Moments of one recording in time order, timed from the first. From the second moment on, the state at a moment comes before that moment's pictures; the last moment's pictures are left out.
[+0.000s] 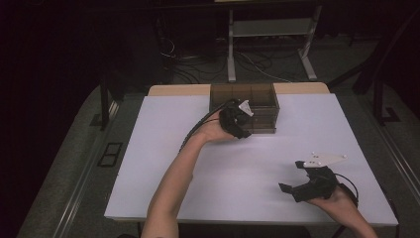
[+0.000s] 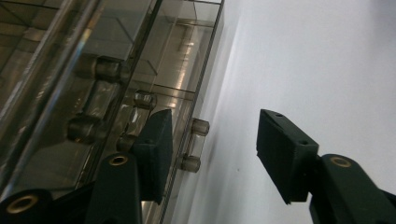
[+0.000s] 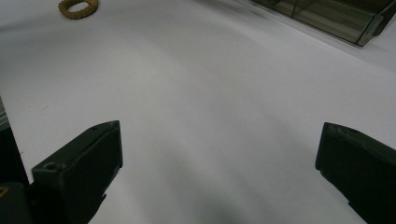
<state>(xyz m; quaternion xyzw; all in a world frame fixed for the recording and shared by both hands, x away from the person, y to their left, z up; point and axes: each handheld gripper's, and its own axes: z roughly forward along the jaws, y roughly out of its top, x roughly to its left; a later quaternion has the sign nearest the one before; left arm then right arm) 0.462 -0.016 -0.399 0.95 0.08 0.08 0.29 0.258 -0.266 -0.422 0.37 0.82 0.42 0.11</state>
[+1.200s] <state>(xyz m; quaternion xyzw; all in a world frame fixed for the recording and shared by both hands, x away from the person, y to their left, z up) 0.480 -0.012 -0.417 0.95 0.08 0.08 0.29 0.259 -0.263 -0.423 0.36 0.83 0.41 0.11</state>
